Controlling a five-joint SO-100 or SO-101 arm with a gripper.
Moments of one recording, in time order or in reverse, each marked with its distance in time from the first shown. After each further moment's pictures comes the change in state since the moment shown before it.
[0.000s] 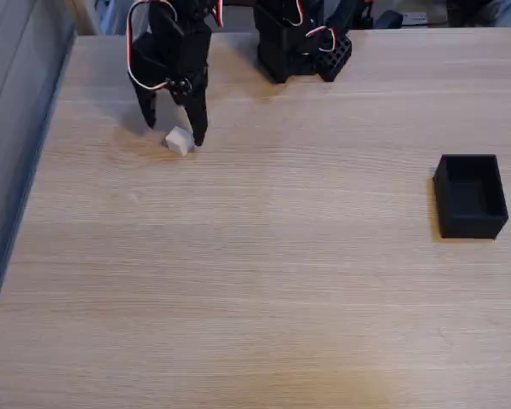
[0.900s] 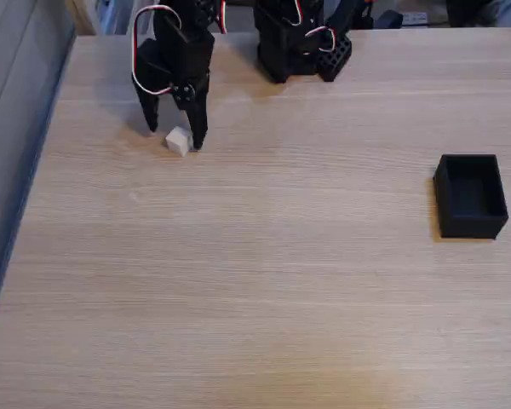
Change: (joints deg) arm 0.4 -0.4 5.0 -6.7 -1.1
